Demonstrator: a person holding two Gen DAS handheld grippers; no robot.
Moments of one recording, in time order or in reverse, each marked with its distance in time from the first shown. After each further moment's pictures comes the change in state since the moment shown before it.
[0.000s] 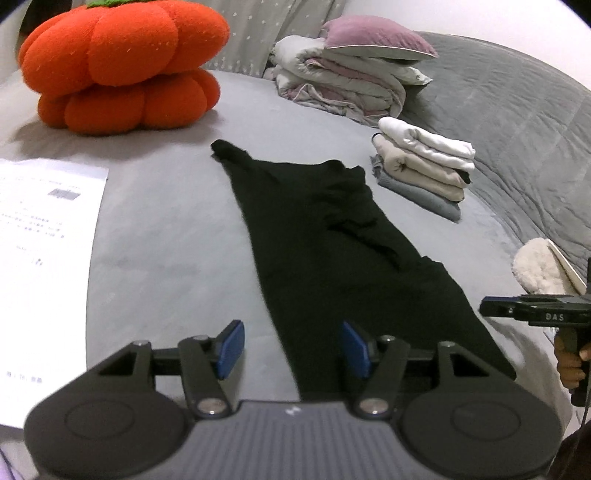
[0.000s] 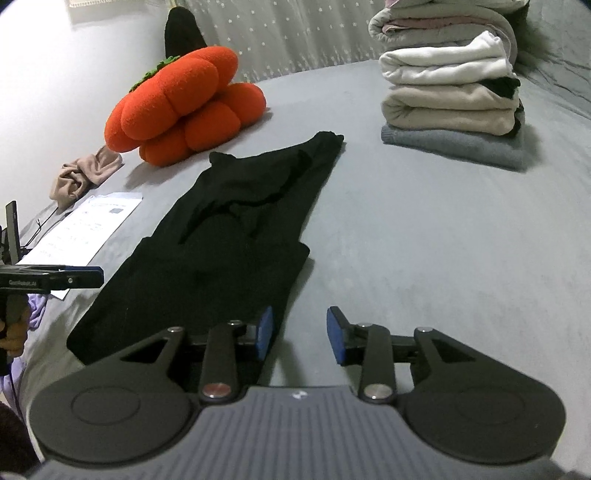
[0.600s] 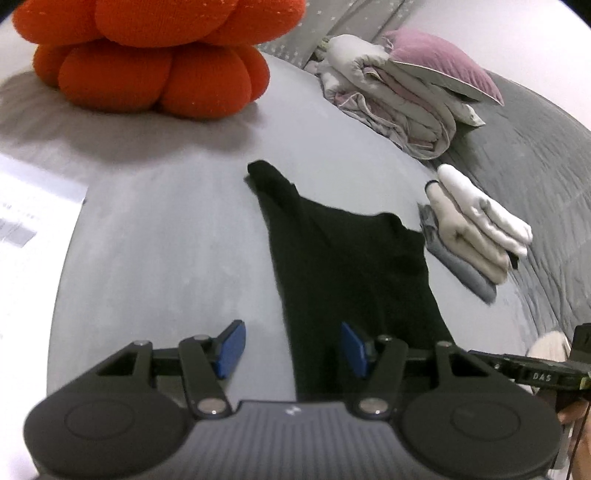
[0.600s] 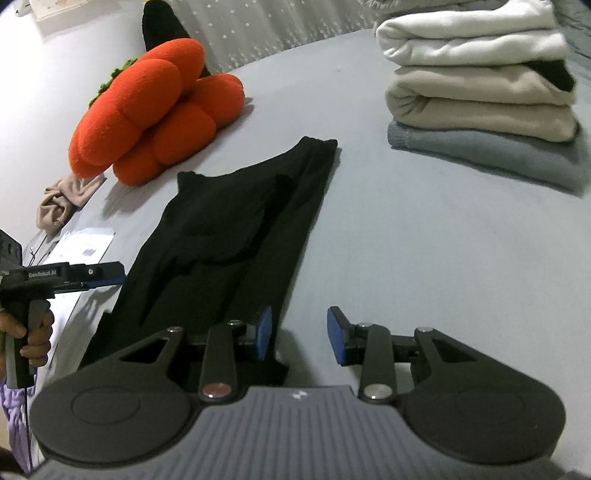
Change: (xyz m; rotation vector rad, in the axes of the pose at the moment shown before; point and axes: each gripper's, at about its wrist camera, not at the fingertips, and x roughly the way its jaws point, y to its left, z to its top) left arm 0.093 0.058 0.091 -0.212 0.029 -0.040; right arm 0.082 -0.042 0.074 0.104 0.088 0.044
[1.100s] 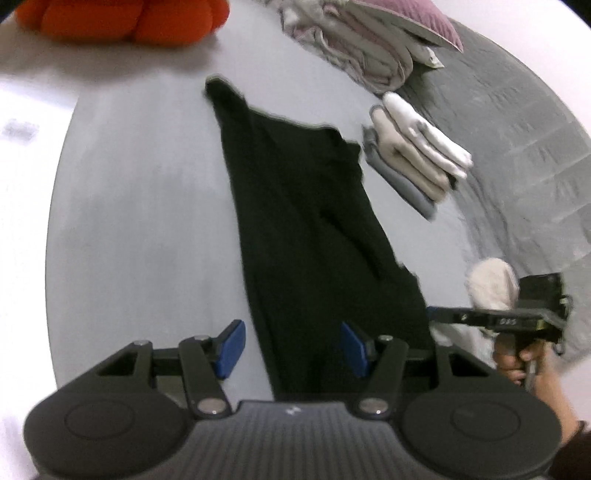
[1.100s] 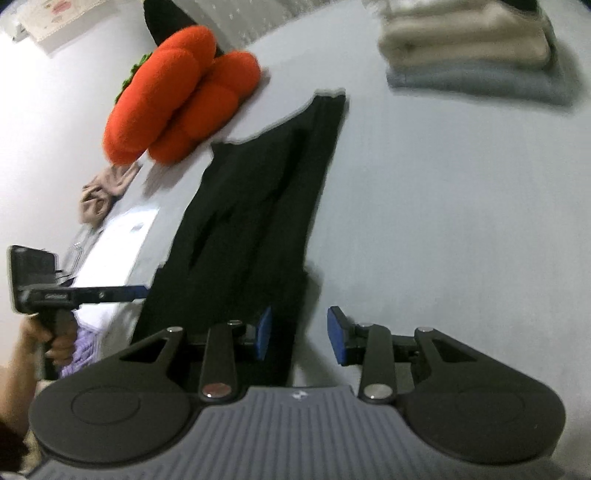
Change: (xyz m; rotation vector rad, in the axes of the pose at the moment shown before) left arm -0.063 -0.001 -0.055 -0.023 0.283 -0.186; right arm -0.057 -0.015 -0.043 0.140 0.171 0.196
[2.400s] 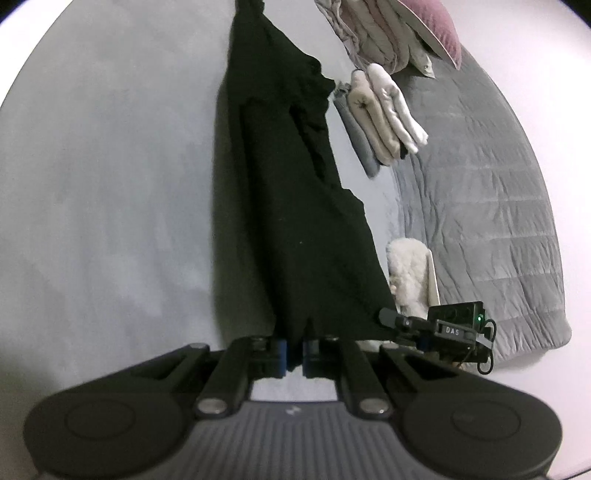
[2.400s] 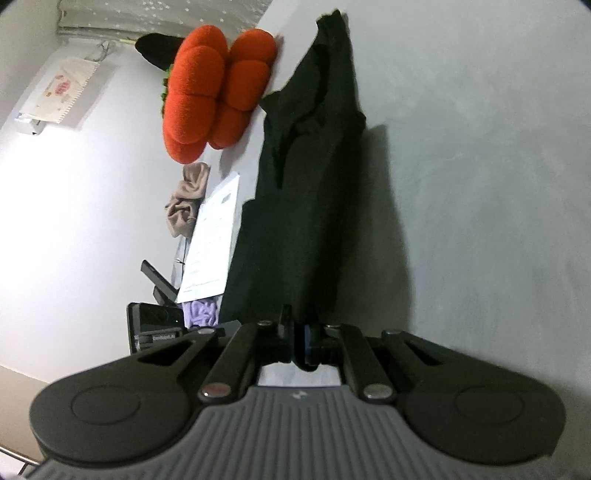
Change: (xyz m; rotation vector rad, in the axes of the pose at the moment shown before) left arm -0.003 -0.008 -0.114 -0.282 0.068 -0.271; right arm -0.028 0.007 -0.079 0.315 0.044 0.326
